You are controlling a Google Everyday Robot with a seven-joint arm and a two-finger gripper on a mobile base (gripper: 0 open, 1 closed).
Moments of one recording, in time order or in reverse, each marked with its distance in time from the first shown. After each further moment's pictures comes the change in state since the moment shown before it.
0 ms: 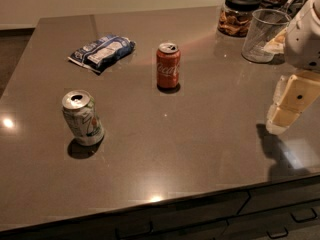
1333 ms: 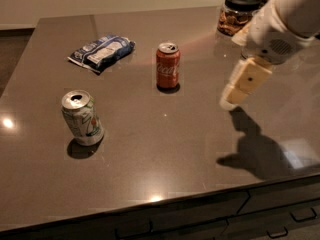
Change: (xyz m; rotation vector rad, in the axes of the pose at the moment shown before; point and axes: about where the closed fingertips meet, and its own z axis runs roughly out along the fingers) arm -0.065 -0.043 0.036 0.008 -0.225 0.059
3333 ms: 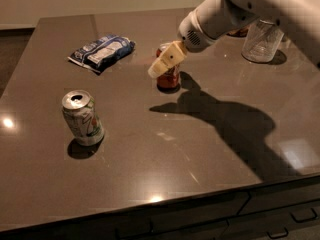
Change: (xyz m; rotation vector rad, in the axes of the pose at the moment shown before) arm -0.115 -0.082 0.121 -0.021 -0.270 0.265
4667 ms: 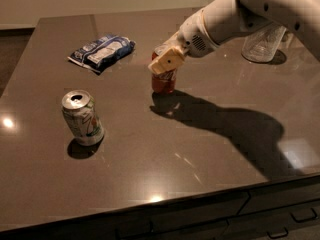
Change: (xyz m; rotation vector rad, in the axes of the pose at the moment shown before) arm -0.009 0.041 -0.013 -0.129 -0.122 -0.109
